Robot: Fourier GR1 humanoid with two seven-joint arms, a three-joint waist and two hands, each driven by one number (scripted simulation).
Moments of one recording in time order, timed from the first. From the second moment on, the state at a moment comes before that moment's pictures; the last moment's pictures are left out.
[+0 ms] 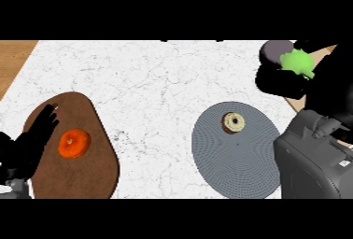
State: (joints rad) left arm 0.00 0.34 0.13 -1.42 0.12 -0.02 0.12; right arm -0.75 0.00 0.05 -1.92 1.40 0.21 1.19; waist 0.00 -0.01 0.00
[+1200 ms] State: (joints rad) left arm 0.01 0.33 0.15 -1.41 0.11 -0.04 0.10; right arm -1.08 -0.17 -0.35 -1.71 1.66 0.54 0.97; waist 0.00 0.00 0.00
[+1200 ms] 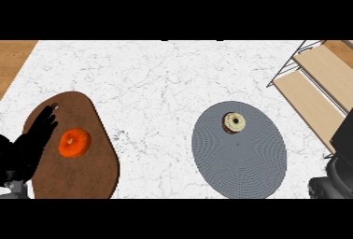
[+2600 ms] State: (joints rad) left arm 0.01 0.30 0.17 -1.42 0.08 -0.07 0.10; right arm -0.83 -0.39 -0.58 -1.49 1.47 0.26 0.91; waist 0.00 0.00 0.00
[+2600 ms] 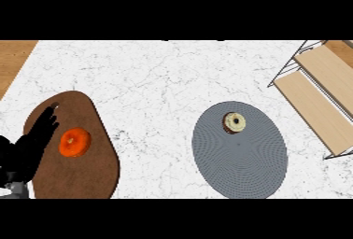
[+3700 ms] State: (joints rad) left arm 0.03 0.28 0.19 -1.43 0.06 -0.08 0.10; right arm -0.82 -0.37 -0.69 -2.03 1.14 0.23 1.01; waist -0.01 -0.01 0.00
